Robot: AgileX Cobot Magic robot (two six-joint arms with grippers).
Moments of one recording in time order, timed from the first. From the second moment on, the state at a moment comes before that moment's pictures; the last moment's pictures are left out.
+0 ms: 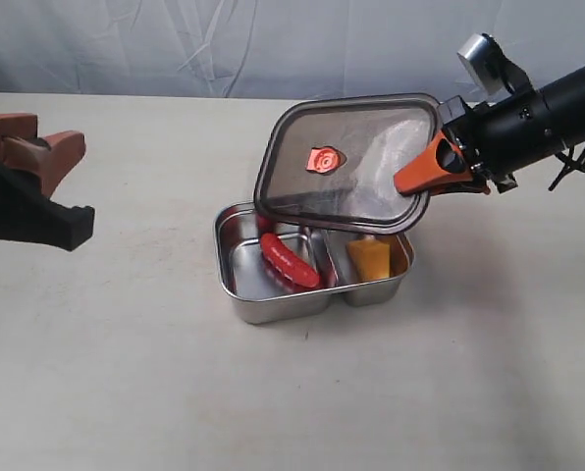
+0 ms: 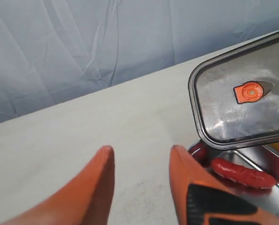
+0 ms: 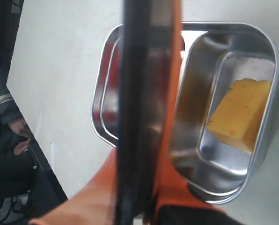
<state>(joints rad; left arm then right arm) -0.82 0.86 -0.51 -1.75 -0.48 1.71 0.12 1.87 -1.19 1.04 1.22 -0.85</state>
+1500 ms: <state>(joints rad) 0.26 1.58 -0.60 -1.72 1.20 1.36 0.32 1.62 -1.13 0.97 1.22 -0.81</state>
